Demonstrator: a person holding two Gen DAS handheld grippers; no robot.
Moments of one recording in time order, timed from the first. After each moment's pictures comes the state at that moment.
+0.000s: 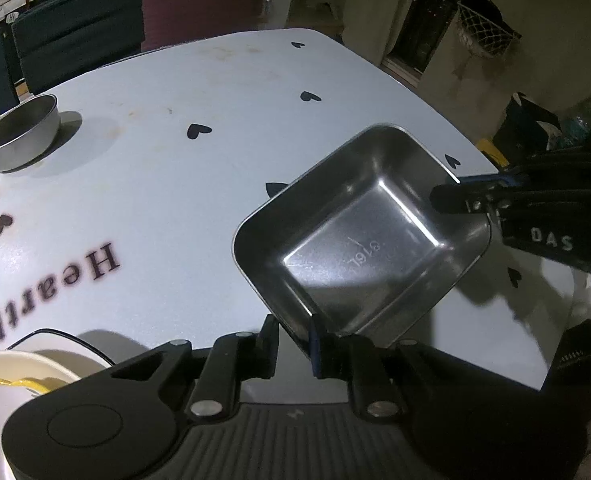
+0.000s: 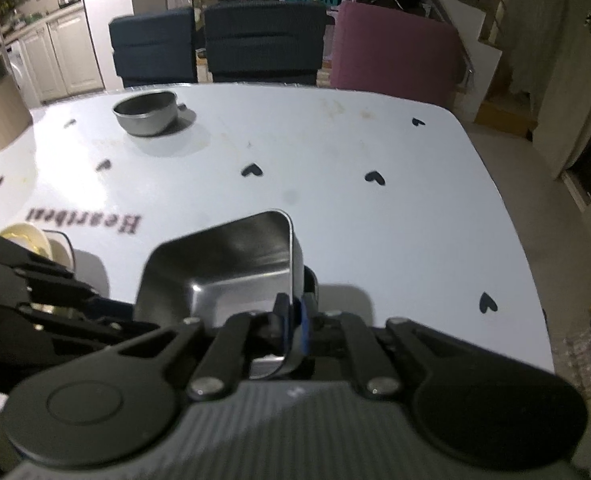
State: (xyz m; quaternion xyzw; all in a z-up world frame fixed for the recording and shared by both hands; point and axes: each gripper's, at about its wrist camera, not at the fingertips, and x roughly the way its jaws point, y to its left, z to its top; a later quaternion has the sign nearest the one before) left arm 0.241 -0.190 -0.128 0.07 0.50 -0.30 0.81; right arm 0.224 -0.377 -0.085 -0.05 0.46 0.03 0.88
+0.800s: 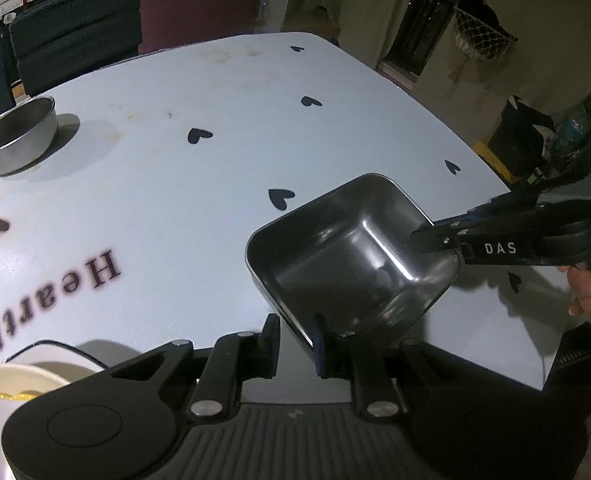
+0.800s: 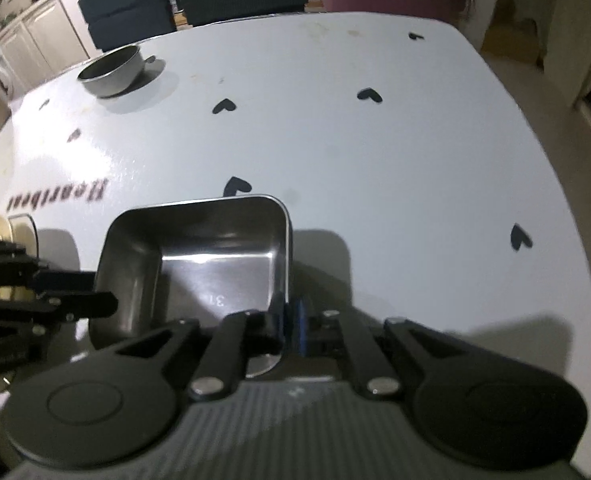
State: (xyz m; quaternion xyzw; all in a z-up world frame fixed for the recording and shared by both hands) left arm 0.245 -0.187 -0.127 0.06 0.50 -0.30 0.81; right arm 0.251 -0.411 -0.134 0.02 0.54 0.04 0.84
